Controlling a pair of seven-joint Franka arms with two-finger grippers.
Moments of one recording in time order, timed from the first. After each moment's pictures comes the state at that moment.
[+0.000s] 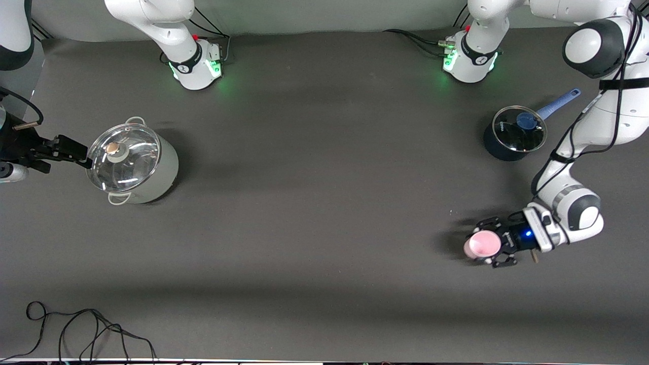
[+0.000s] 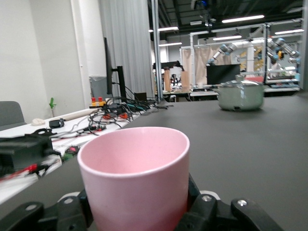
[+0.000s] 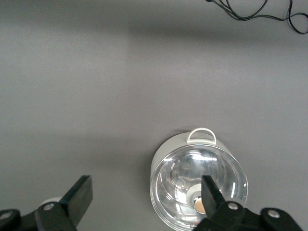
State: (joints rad) left arm 0.52 1.05 -0.47 -1.47 -1.26 1.87 2.48; right arm -0.05 0.03 0.00 -1.62 0.01 1.66 -0.11
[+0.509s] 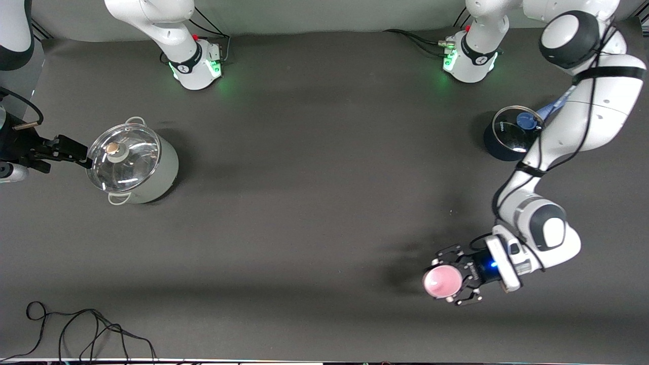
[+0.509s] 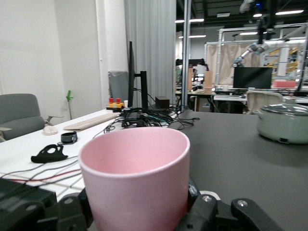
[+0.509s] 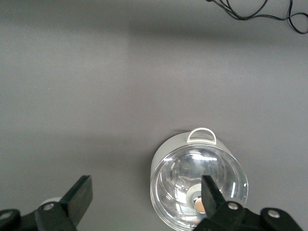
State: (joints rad) left arm 0.29 1.05 -0.67 -1.24 -1.26 2.27 2.18; right arm -0.05 0.03 0.00 -1.62 0.01 1.66 -0.11
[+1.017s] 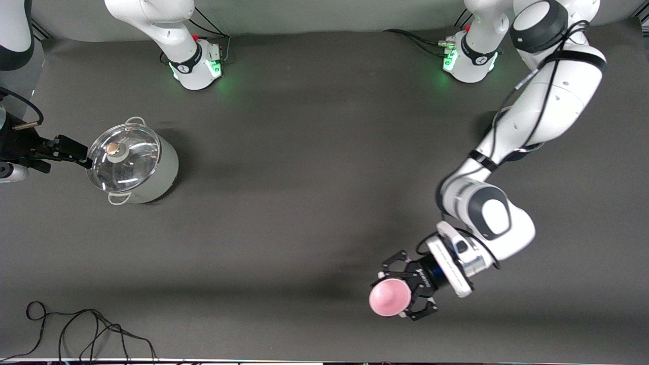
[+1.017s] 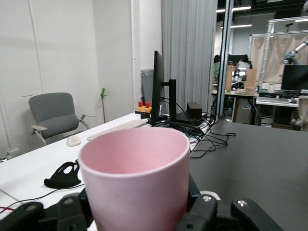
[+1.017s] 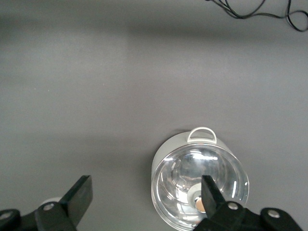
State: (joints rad) left arm 0.11 1.04 -0.87 -1.14 -1.26 2.76 2.08; right arm -0.05 0.03 0.00 -1.62 0.01 1.66 -0.06
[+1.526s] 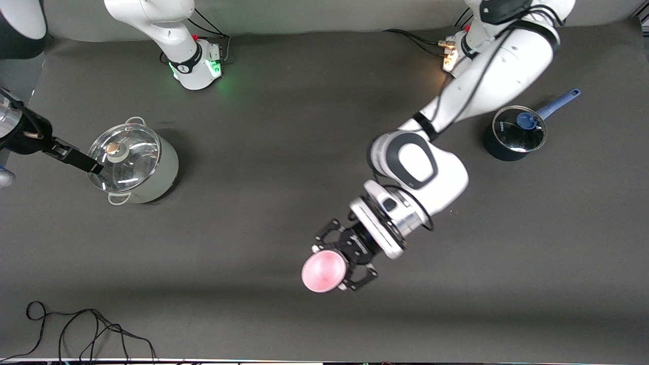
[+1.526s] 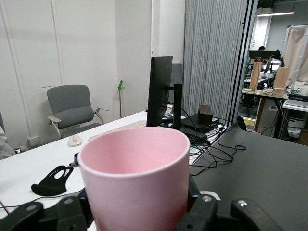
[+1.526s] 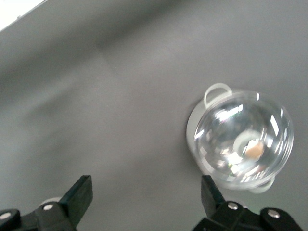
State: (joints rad) left arm -0.15 0.99 -0.92 -1.04 -1.26 3.15 1.96; right arm 0.01 0.03 0.02 -1.58 0.03 1.59 0.65
